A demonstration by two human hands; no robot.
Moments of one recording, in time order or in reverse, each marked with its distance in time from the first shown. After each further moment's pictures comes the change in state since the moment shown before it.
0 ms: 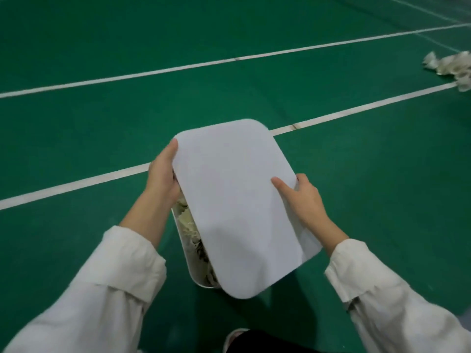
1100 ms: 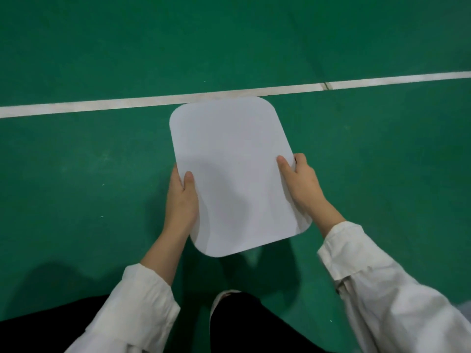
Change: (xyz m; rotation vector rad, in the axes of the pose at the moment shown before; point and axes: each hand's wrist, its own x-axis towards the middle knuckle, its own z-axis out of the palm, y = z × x) left_hand -0.027 -0.137 -0.083 0.605 0.214 0.091; right_hand 0.024 0.030 0.072 -0.073 -0.141 -0.060
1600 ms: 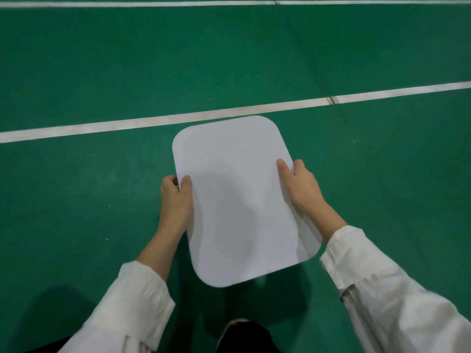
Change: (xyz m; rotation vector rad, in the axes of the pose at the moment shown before) left_hand 0.059 0.006 -0.005 0.120 0.046 -0.062; right_hand 0.042 -0.019 0.008 -0.109 0.010 0.002
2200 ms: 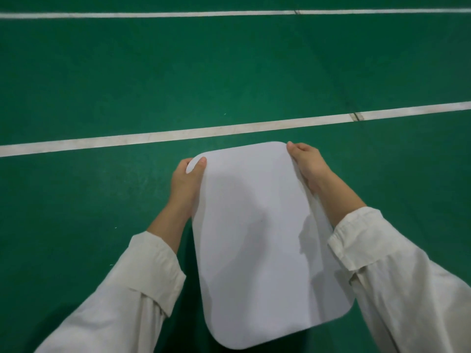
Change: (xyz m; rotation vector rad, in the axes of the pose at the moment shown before) left_hand 0.085 0.046 0.011 -0.169 -0.030 -0.029; right_hand 0.117 -0.046 0.017 0.540 -0.148 0.071
